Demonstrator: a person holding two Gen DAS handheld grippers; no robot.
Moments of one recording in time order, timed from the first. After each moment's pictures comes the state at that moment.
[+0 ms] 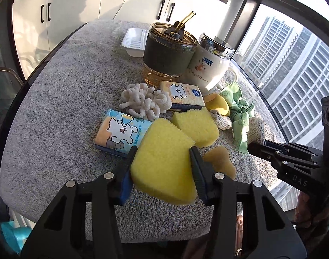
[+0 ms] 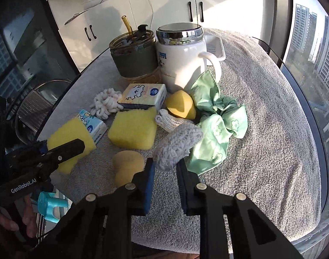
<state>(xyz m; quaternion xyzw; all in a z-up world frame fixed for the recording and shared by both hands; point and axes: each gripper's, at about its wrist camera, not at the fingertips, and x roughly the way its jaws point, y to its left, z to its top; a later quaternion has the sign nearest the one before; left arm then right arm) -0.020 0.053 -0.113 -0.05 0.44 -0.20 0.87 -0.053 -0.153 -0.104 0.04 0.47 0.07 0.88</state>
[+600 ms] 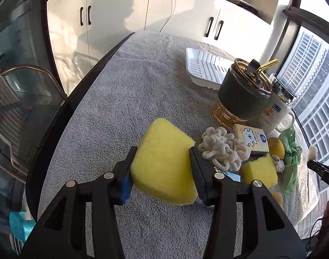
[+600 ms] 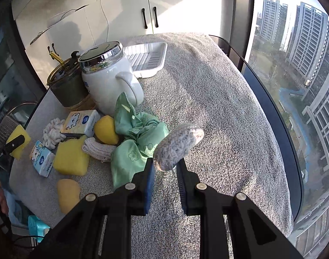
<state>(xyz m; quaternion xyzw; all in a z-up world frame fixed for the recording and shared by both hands) 0.047 0.125 -0.108 -0.06 0.42 -0.07 0.90 -0.027 -0.237 -0.101 0.06 0.46 -0.04 0.88</state>
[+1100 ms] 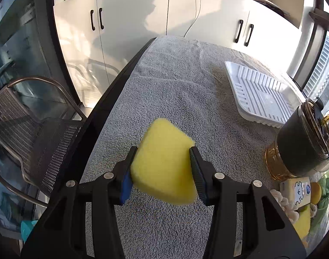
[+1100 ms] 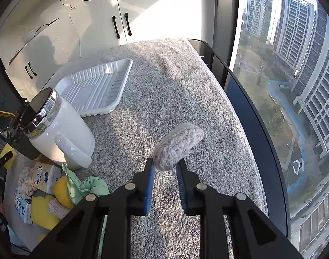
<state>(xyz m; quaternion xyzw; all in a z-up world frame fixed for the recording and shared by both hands) 0.164 0.151 -0.121 -0.02 0.42 -0.01 0.91 0.064 -0.304 -0.099 0.08 0.46 -0.08 0.88</state>
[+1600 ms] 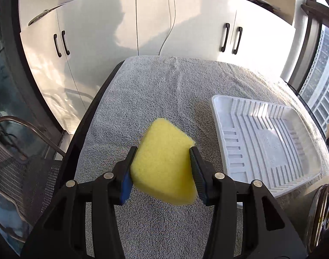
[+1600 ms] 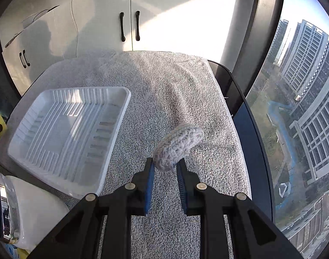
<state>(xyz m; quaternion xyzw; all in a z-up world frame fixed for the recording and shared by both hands) 0.289 0.097 -0.111 0.02 0.40 -0.08 0.91 0.214 -0.302 -0.099 -0.01 0.46 -0.06 0.89</state>
